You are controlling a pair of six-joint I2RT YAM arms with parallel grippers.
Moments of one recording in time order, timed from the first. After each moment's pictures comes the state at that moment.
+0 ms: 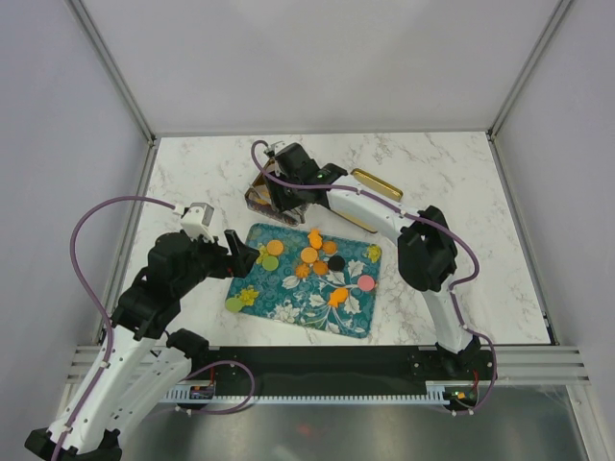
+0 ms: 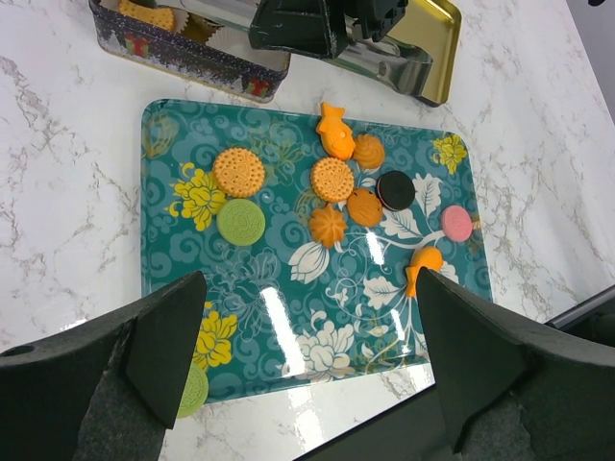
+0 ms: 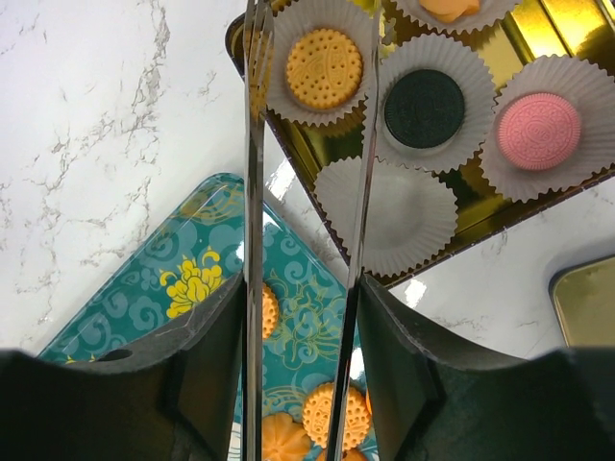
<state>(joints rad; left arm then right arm) -0.43 0.56 0.75 -0.60 0.06 -0.40 0.78 2.17 1.95 -0.55 0.01 0.26</state>
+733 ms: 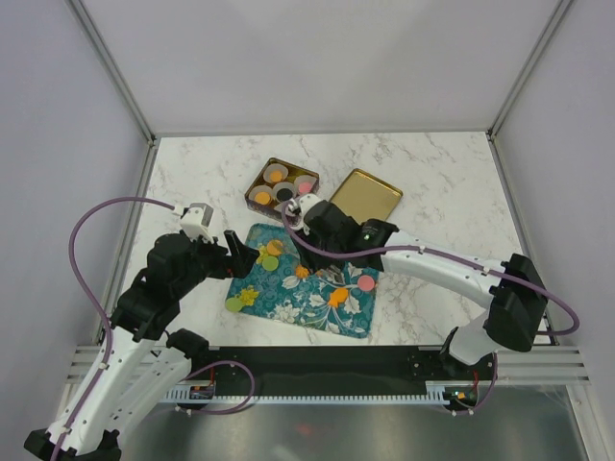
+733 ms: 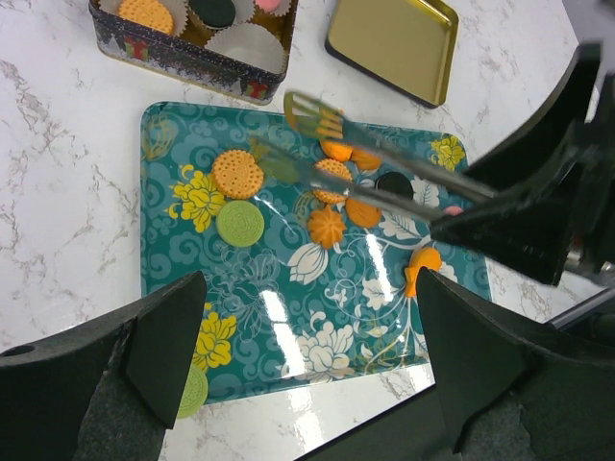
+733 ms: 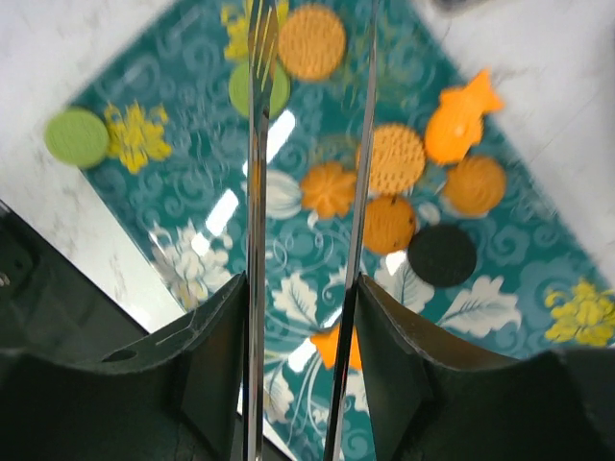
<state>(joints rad) -0.44 0.55 0.75 -0.60 0.05 -0.40 0.96 1.54 1.29 -0.54 0.08 0.30</state>
